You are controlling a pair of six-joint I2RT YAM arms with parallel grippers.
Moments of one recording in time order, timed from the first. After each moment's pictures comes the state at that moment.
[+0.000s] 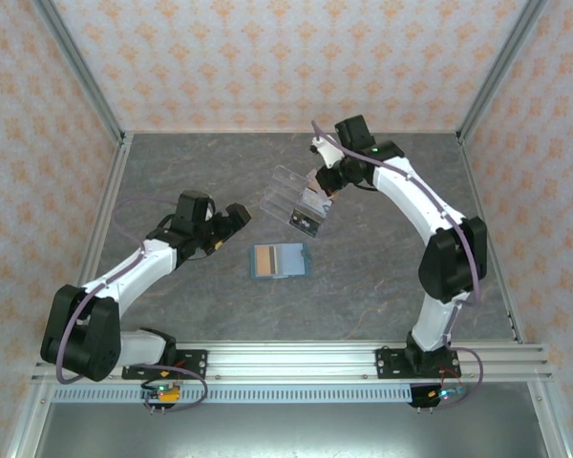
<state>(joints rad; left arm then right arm) -0.25 1.29 0.74 -0.26 0.23 -0.92 0.41 1.83 1.70 -0.85 -0.25 -0.25</state>
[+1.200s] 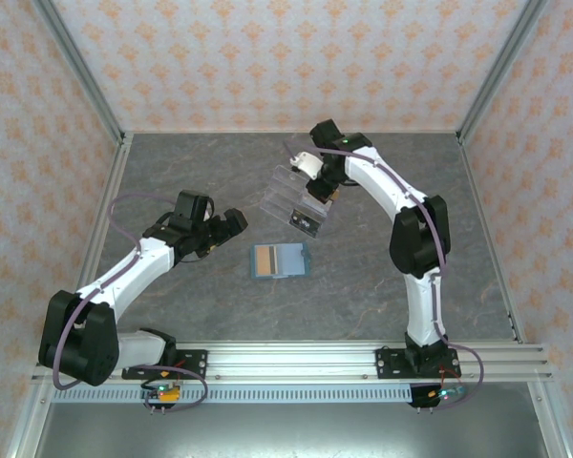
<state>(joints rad) -0.25 1.27 0.79 -0.41 0.19 -0.83 0.46 2.10 1.94 -1.07 -0.14 -0.52</state>
